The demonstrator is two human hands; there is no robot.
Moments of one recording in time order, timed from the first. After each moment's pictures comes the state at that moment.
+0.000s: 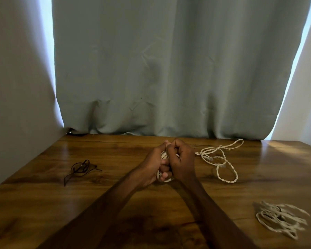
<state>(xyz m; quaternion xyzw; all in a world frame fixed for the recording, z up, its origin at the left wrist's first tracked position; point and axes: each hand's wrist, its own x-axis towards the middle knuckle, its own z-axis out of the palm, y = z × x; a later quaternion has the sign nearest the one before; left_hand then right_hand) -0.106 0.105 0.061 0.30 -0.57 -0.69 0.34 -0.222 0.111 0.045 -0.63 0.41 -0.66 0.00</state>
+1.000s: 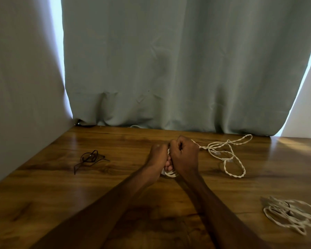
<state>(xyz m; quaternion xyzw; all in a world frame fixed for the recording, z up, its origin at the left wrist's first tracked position) -0.111 0.107 0.046 0.42 -0.54 -0.56 0.47 -0.210 0.105 0.035 -0.60 0.51 -0.62 -0.05</state>
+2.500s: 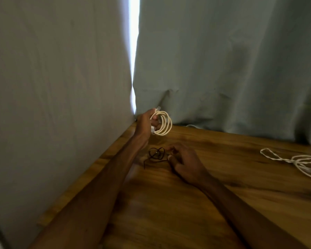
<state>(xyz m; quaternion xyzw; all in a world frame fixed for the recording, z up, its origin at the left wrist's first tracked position) 0.131 -0.021 0.073 0.30 -0.41 -0.59 0.63 -0.050 0.057 0.006 -0.81 0.45 -0.35 0.12</state>
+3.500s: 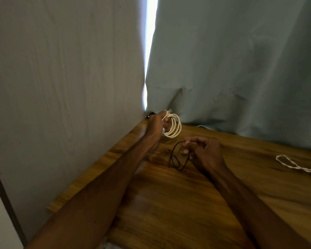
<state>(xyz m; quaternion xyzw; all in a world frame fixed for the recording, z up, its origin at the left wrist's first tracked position) 0.123 -0.008 0.070 0.34 -0.38 -0.54 0.67 -0.053 0.047 0.028 -0.61 0.44 -0.54 0.38</state>
